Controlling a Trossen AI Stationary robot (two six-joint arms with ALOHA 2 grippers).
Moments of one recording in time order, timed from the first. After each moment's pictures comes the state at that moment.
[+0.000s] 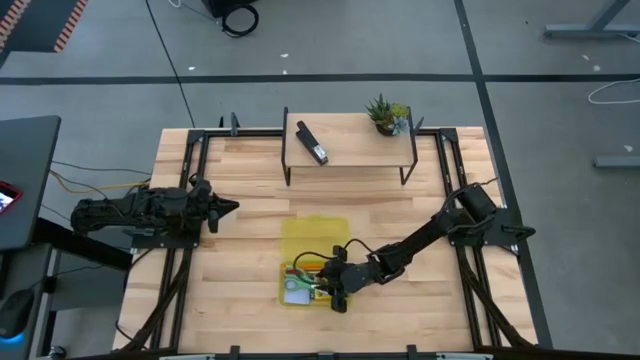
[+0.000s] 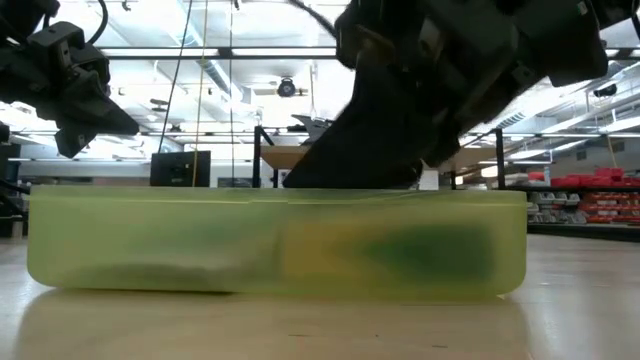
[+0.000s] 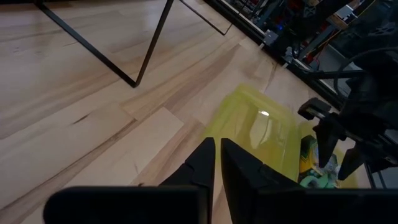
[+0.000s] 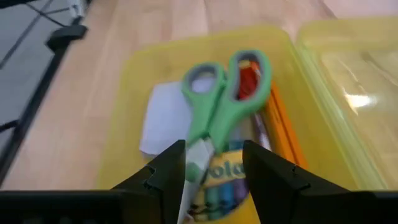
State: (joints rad) left arm -0.03 0.01 0.22 -0.59 -0.28 -0.67; right arm 0.44 2.00 1.02 0.37 0.32 0.45
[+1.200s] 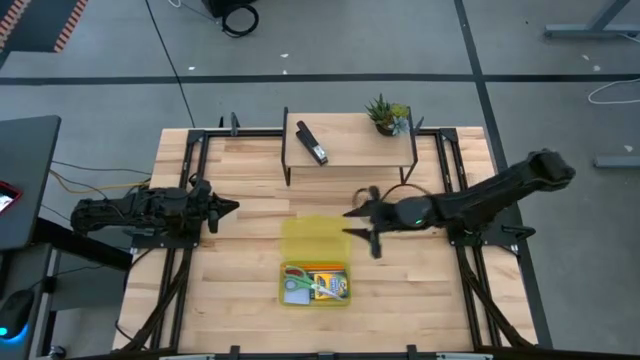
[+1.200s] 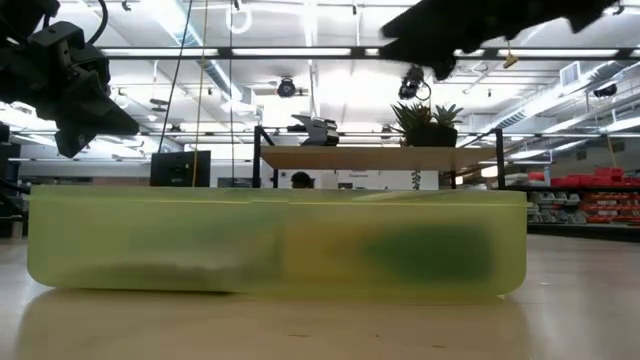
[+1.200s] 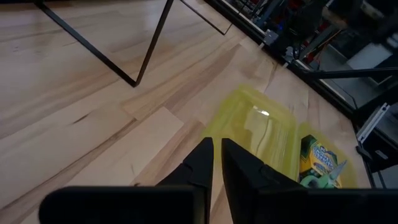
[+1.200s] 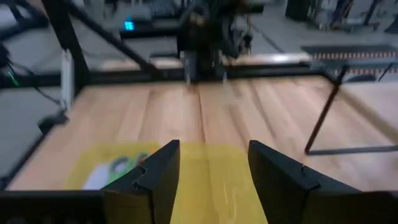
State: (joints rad) left arm -0.03 0.01 0.22 -0.59 -0.28 -0.67; right arm 0.23 1.24 0.64 0.34 0.29 0.10
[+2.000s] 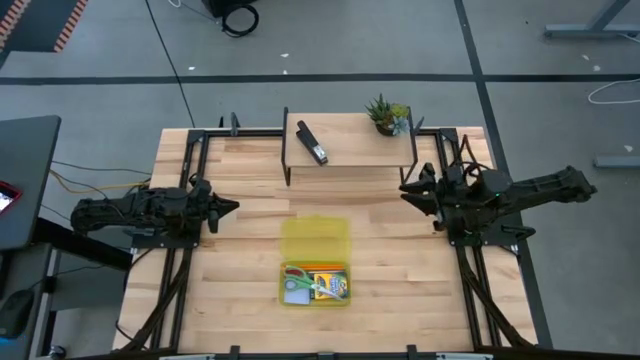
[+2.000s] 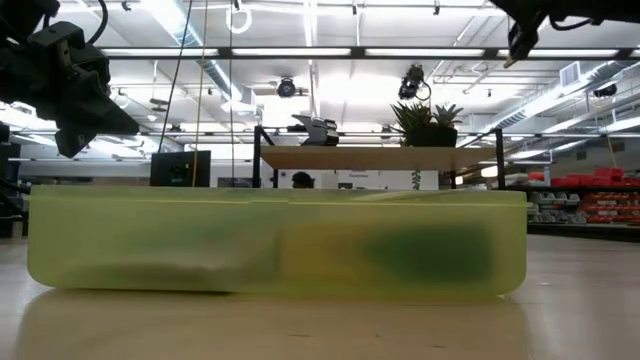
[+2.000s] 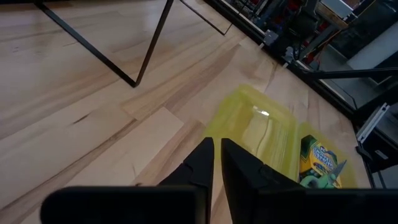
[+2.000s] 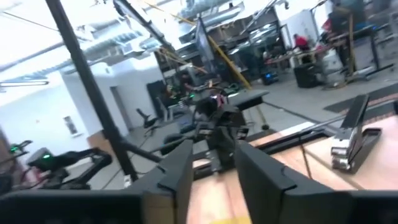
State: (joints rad) left arm -0.03 0.01 0.22 -0.59 -0.28 -0.67; right arm 0.17 0.42 0.35 0.28 0.20 0.31
